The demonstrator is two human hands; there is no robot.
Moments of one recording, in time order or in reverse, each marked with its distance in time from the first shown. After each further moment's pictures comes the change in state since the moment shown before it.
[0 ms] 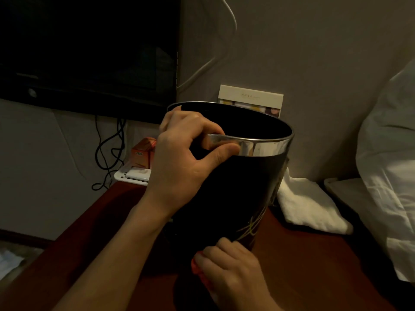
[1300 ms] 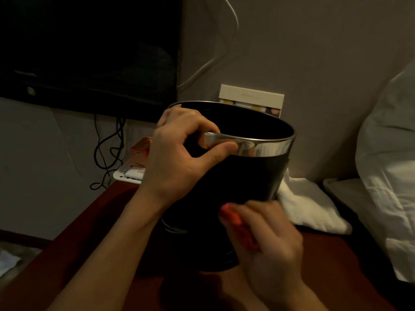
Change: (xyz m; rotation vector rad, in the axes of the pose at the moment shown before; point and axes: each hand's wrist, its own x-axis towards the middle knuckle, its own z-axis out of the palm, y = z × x) left_hand 0.004 -0.007 -0.007 -0.032 -0.013 0.008; right_hand 0.038 0.019 -0.046 0.059 0.365 0.251
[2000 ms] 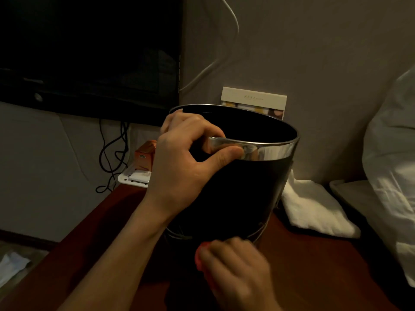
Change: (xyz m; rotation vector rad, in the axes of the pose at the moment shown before) left_hand -0.003 0.006 0.004 0.010 0.007 0.016; right_hand -0.044 -0.008 0.026 -0.091 -0.155 -0.243
